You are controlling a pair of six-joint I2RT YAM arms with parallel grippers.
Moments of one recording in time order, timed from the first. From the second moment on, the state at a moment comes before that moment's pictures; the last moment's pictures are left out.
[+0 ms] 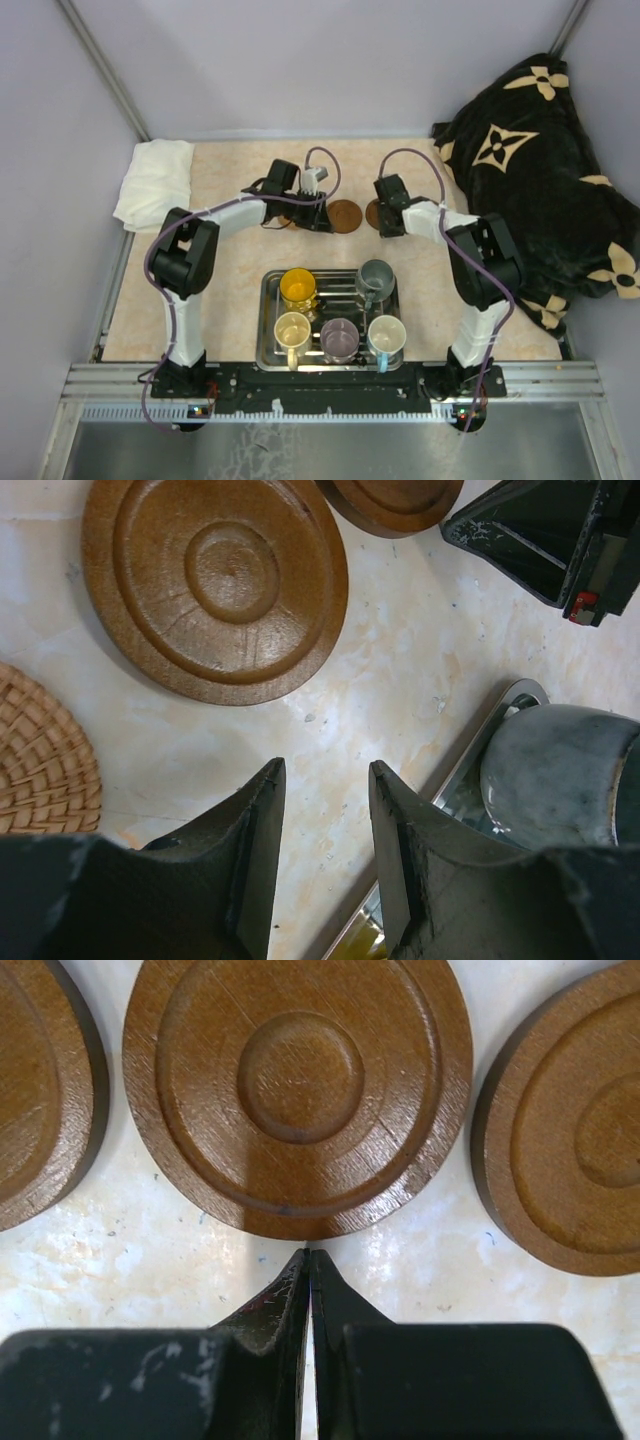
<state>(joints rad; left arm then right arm) -0.48 2.04 1.40 -0.17 0.59 -0.17 0.40 1.86 1.16 -0.30 0.22 0.23</state>
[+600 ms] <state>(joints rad) -0.54 2.15 1.52 -0.23 0.62 -0.14 0.37 1.74 1.03 -0.38 0.33 0.29</state>
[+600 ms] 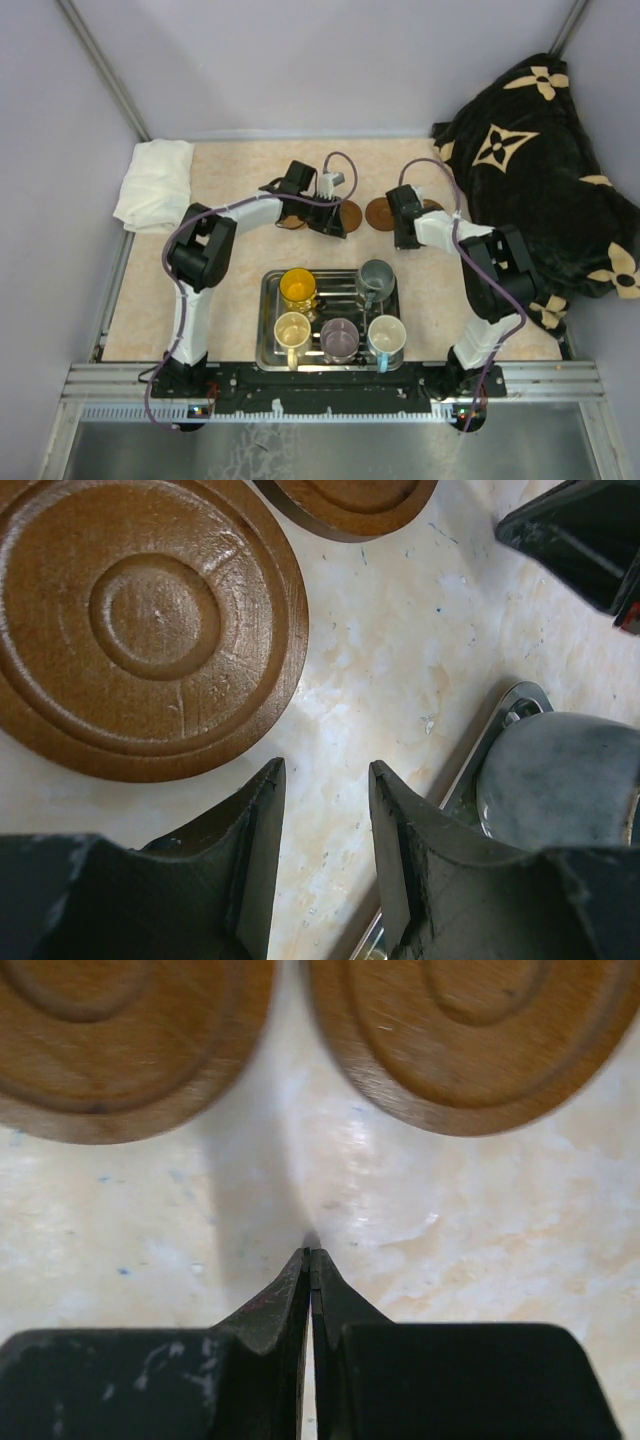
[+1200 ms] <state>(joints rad) -0.55 2.24 1.61 -0.27 0.67 -0.13 0.19 1.71 1.00 -0.41 0.37 0.37</state>
